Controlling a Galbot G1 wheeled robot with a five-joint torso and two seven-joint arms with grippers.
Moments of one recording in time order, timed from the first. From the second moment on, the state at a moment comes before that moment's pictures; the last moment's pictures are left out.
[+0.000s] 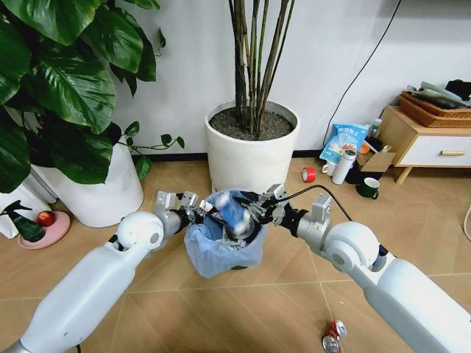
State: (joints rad) left arm 0.73 -0.92 0.01 -1.77 -0.92 0.73 -0.10; right arm -0.89 0.87 0.06 2.02 0.75 -0.37 -0.19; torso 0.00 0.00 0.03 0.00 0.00
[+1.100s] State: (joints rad) left arm 0.89 -0.86 -0.12 -1.85 -0.85 0.71 -0.10; right arm -1.59 0.96 0.66 1.87 0.44 -0.15 -0.40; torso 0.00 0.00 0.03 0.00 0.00
